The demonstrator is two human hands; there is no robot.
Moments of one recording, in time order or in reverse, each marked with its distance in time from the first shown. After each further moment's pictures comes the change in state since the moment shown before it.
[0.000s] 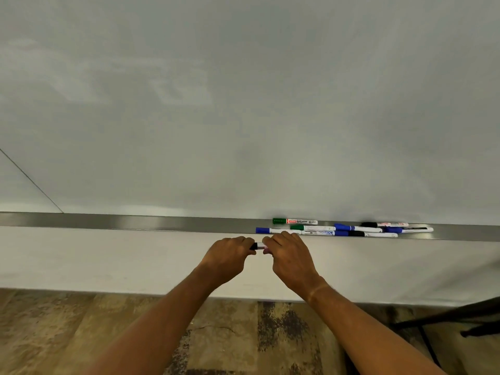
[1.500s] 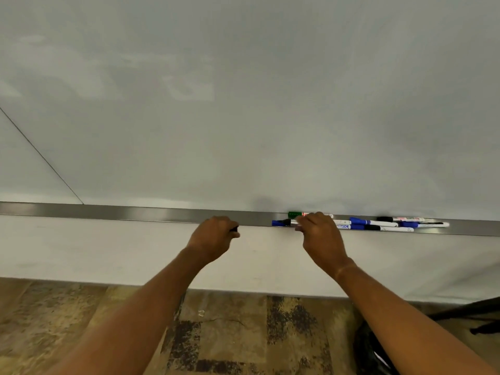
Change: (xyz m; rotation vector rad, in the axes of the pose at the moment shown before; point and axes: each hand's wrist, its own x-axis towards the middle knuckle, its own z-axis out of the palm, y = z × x) left_hand -0.027 -0.070 -0.031 -0.162 0.097 -0.121; right_hand 0.013 0.022 -0.008 -0.089 0.070 0.111
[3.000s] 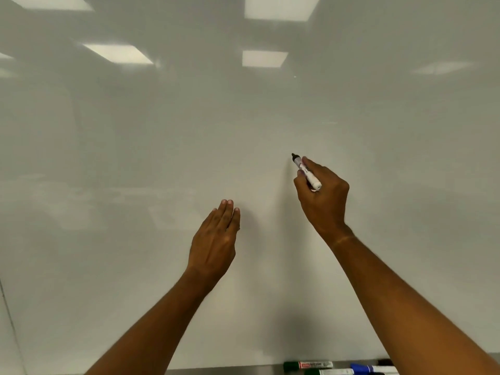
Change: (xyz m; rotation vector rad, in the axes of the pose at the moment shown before) left_hand 0.136 0.053 -0.219 0.368 0.910 0.312; right_hand 0.263 -0.057 -0.253 0.406 0.994 -0.095
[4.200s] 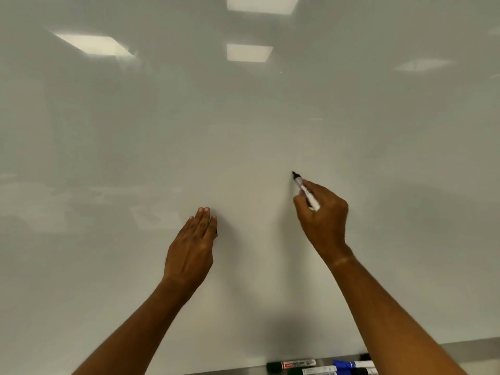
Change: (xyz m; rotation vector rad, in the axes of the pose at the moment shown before) left_hand -0.009 0.002 0.027 0.013 -0.051 -0.034; right_hand -0.029 0.044 -0.035 -0.113 -0.023 -0.008
